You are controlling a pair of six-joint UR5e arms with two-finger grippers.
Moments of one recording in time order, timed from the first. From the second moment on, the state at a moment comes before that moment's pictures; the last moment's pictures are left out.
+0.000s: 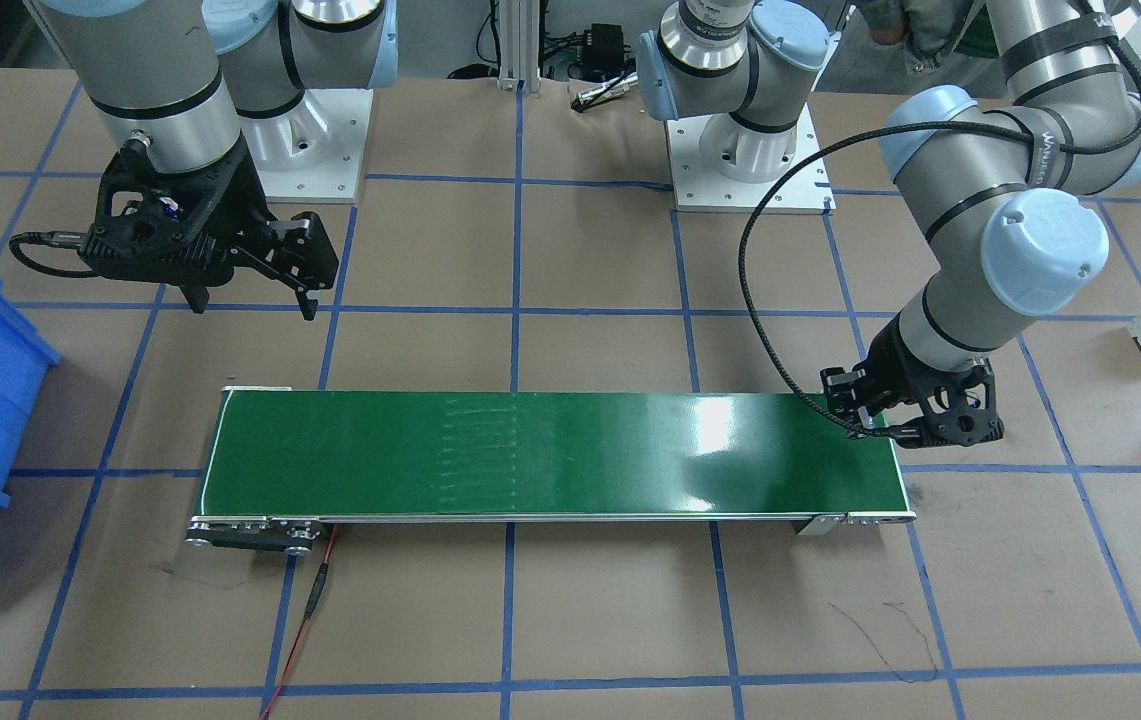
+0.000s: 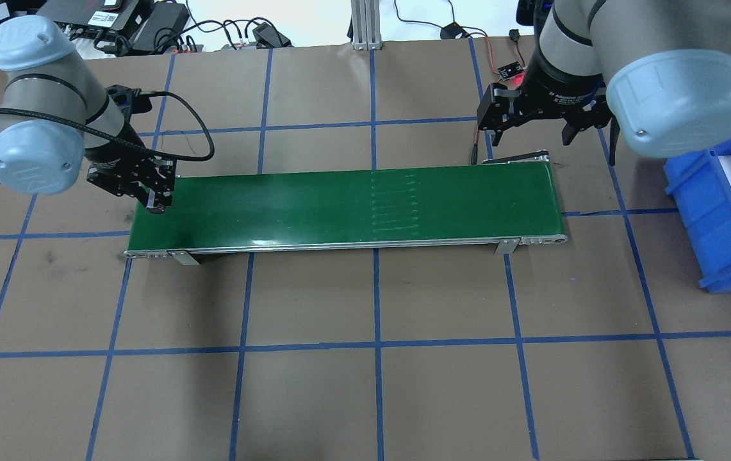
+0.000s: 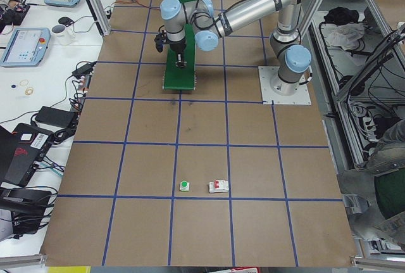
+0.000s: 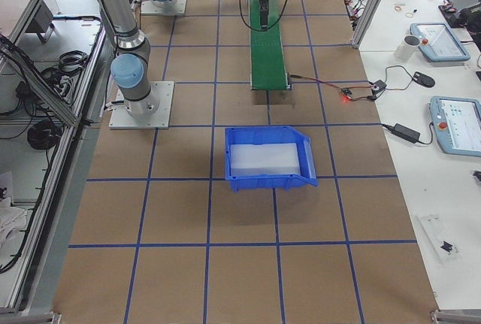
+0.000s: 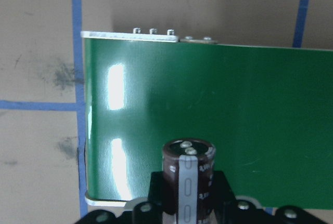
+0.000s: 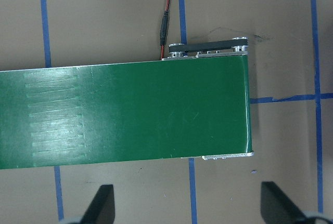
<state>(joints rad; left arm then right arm) -1.36 -1.78 -1.79 -1.21 1.60 0.14 1.63 -1.54 1.64 -1.77 -1.60 0.12</state>
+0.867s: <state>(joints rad) -1.39 -1.87 -1.79 -1.11 1.60 0.31 1.63 -1.54 1.64 -1.78 -1.60 0.12</state>
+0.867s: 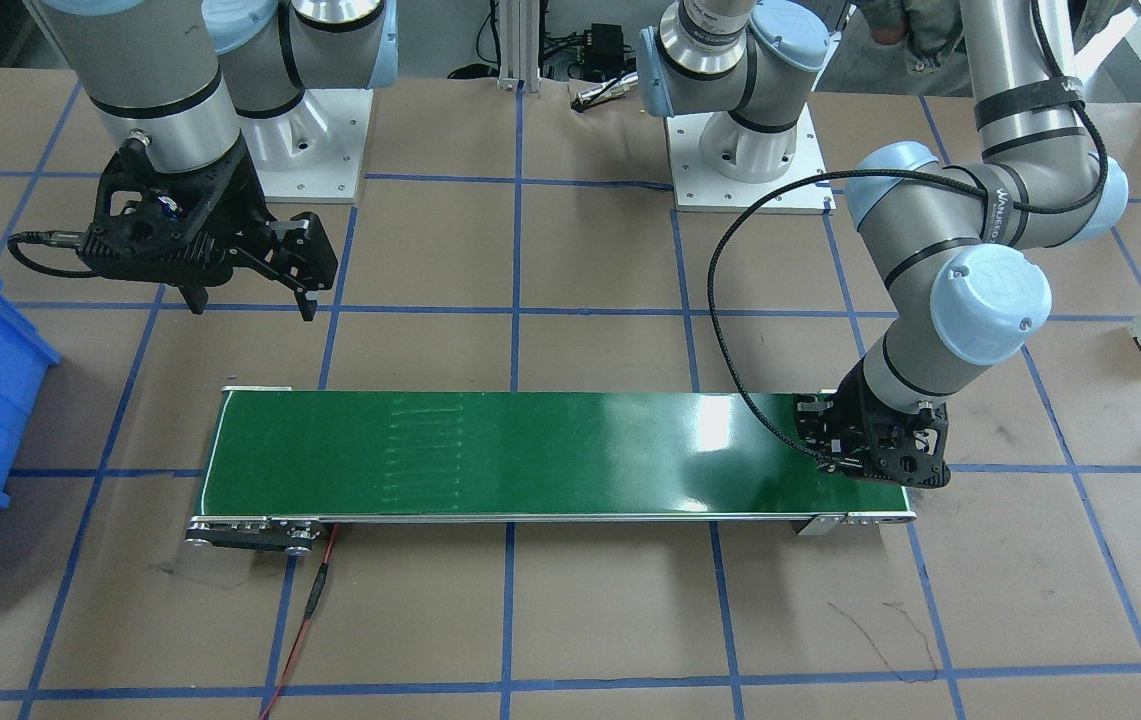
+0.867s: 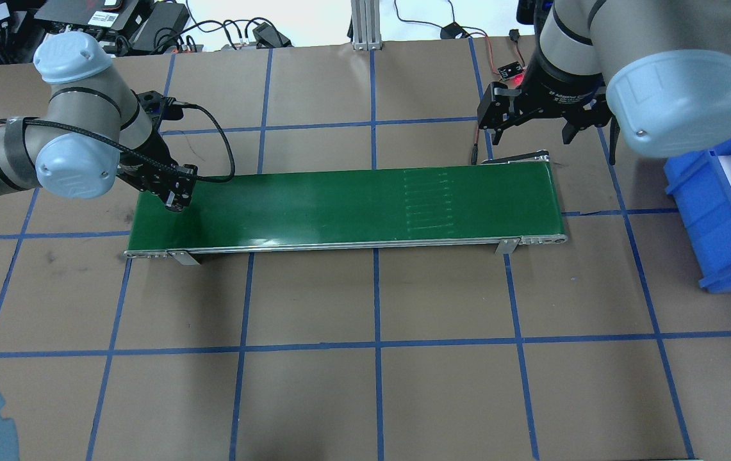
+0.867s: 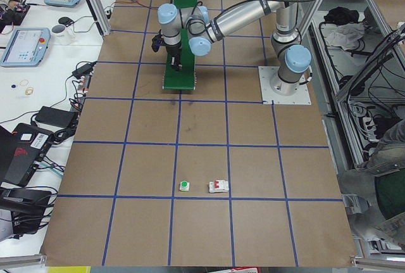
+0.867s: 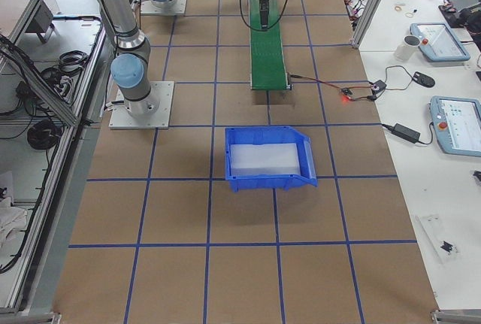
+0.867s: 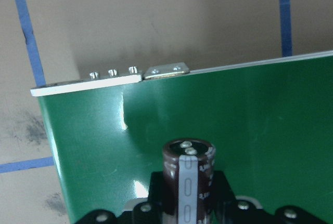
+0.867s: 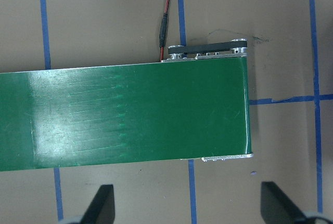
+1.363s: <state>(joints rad) -1.39 -1.88 -1.80 -1.03 1.60 0.21 1.63 -1.54 1.64 -1.77 -1.61 0.12</state>
